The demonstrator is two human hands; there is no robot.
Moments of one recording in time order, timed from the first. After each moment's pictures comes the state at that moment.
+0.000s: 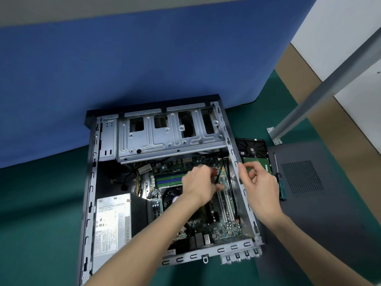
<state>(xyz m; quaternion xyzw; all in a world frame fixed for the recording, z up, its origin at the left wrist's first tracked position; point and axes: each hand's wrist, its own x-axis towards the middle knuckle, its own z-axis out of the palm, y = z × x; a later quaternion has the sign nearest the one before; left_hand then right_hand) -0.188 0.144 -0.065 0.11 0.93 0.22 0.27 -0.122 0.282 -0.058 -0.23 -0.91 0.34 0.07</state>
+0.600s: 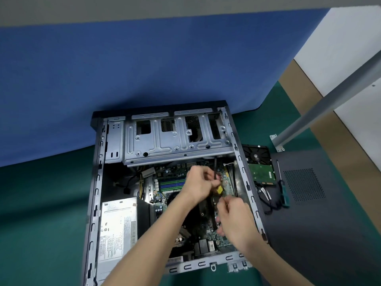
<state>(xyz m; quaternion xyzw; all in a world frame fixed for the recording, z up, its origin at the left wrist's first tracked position) -0.201 0.126 -0.080 -0.02 0.75 0.58 0.33 -0.103 0.208 -0.050 -0.26 -0.87 0.39 -0.17</state>
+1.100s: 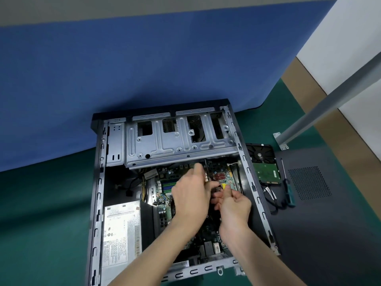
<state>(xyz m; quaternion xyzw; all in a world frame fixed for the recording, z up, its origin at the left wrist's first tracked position) -0.178 0.104 -0.064 0.08 0.96 0.29 0.00 -0.136 0.176 -0.078 -0.53 -0.50 0.68 0.09</state>
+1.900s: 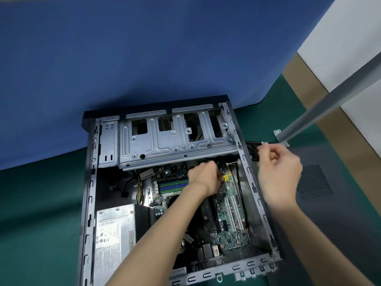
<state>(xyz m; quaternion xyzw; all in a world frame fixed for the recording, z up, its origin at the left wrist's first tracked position) -0.229 0.146 -0.103 0.17 0.92 0.20 0.29 -0.168 0.259 -0.020 -0.34 -0.83 0.38 0.20</state>
